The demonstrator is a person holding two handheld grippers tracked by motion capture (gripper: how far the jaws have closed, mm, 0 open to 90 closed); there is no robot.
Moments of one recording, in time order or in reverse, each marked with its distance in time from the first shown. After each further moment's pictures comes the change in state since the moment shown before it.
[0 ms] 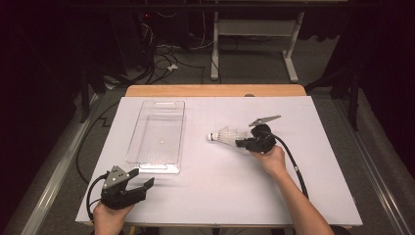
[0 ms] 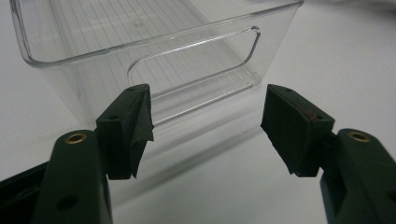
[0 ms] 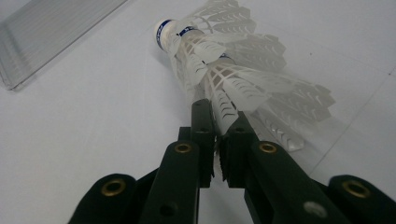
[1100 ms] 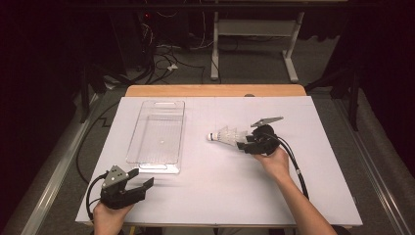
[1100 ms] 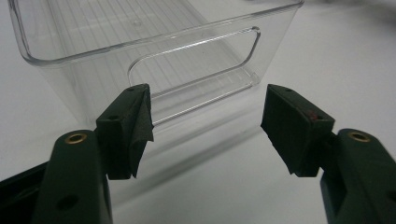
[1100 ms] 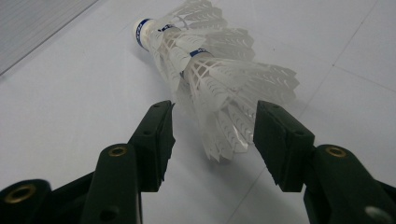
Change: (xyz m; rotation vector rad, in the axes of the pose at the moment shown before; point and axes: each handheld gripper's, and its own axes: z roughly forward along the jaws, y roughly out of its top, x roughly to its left) left arm 0.002 0.000 0.000 -0.004 -0.014 -0.009; right arm 0.015 0.000 -0.017 0.007 -0.145 0.005
